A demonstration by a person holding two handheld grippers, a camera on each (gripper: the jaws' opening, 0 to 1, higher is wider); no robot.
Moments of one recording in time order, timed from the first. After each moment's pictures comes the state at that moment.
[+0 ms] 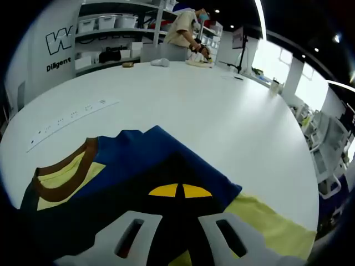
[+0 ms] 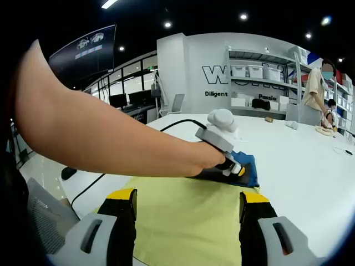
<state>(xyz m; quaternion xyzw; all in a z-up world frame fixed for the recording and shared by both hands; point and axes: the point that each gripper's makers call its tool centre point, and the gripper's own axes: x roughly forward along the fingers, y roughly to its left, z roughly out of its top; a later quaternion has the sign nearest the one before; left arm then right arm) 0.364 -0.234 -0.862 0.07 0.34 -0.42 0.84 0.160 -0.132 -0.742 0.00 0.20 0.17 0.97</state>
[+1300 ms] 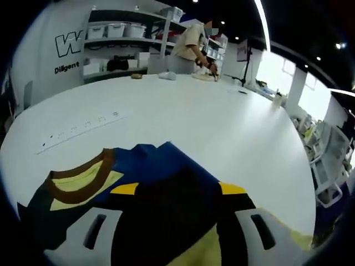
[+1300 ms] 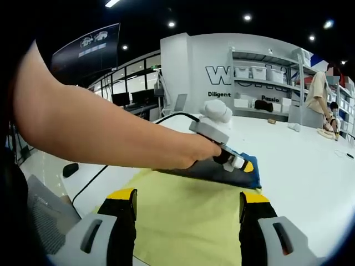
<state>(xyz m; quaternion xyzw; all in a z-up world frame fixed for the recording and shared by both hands) 0.373 -0.211 -0.830 0.05 0.30 -0.40 0.86 0.159 -0.127 -0.741 -0.01 0.20 0.18 0.96</state>
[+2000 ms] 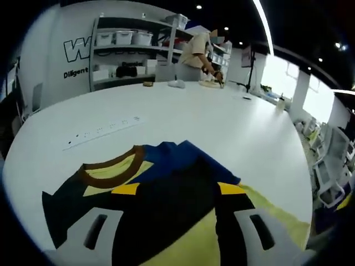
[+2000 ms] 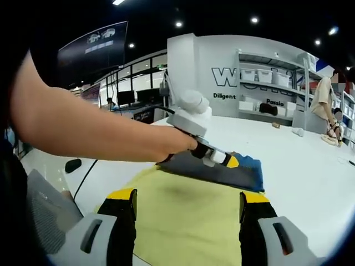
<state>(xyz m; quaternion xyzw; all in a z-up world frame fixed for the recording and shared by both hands) 0.355 -0.152 -0.804 0.04 0.28 -0.38 0.88 0.156 -0.119 -0.739 -0.02 0.19 0.19 0.96</state>
